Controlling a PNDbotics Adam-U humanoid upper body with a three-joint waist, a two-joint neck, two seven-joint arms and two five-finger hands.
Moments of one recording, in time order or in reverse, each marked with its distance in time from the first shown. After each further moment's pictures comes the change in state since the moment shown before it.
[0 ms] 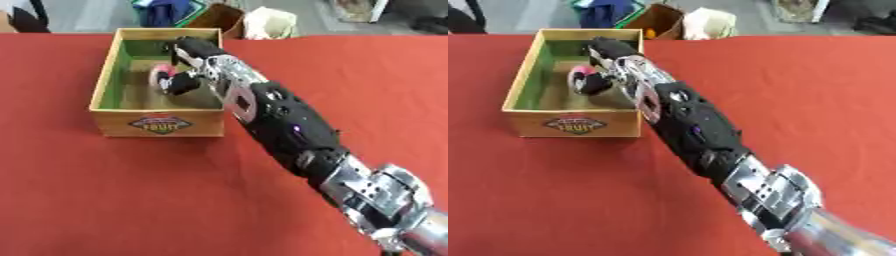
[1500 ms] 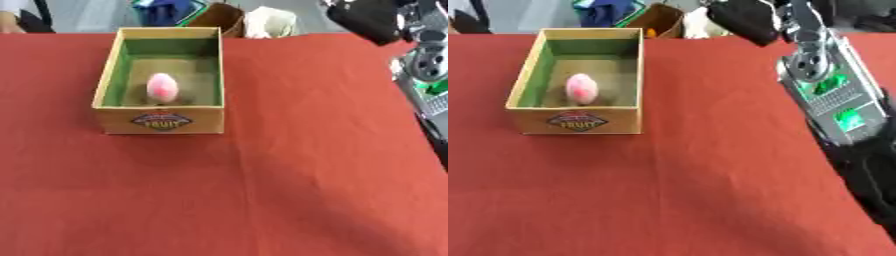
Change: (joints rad) left arm -0.018 0.006 0.030 0.000 -0.026 -0.015 0.046; right arm 0.573 -0.440 -0.183 -1.057 -0.682 -0.096 -0.595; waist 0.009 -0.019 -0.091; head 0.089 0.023
